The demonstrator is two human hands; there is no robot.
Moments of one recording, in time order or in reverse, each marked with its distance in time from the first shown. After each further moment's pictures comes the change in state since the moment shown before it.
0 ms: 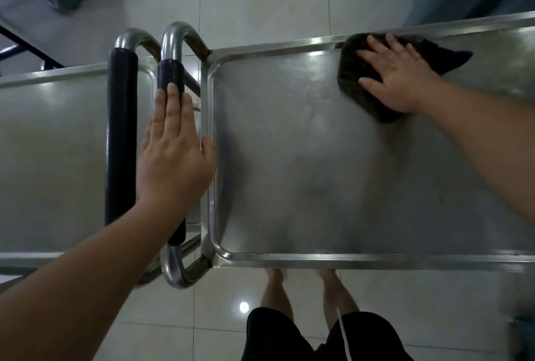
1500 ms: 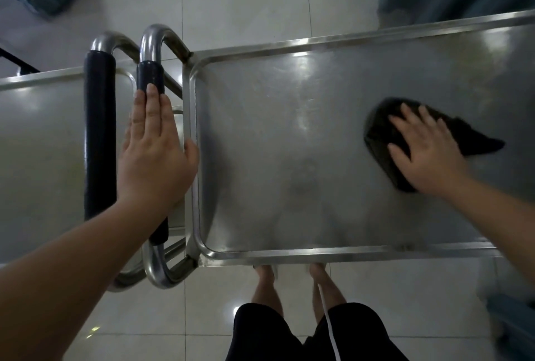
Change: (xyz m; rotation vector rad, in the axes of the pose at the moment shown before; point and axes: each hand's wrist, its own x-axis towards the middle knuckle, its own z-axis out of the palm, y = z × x) left_hand 0.002 0.000 -0.001 0.075 -0.030 0.025; right_hand -0.179 0.022 0.061 0.053 0.200 0.136
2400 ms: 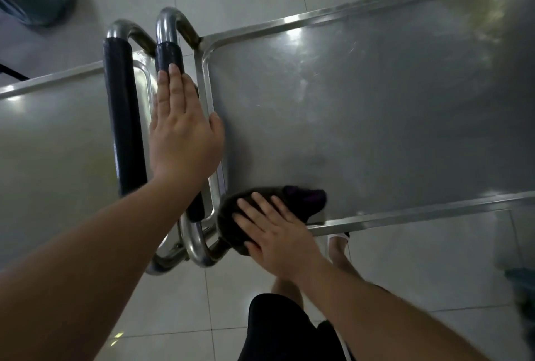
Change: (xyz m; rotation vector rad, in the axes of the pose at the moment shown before) left_hand 0.004 -0.004 0.007 -0.080 0.057 0.022; right_hand -0.123 -0.320 0.132 0.073 -0.017 -0.426
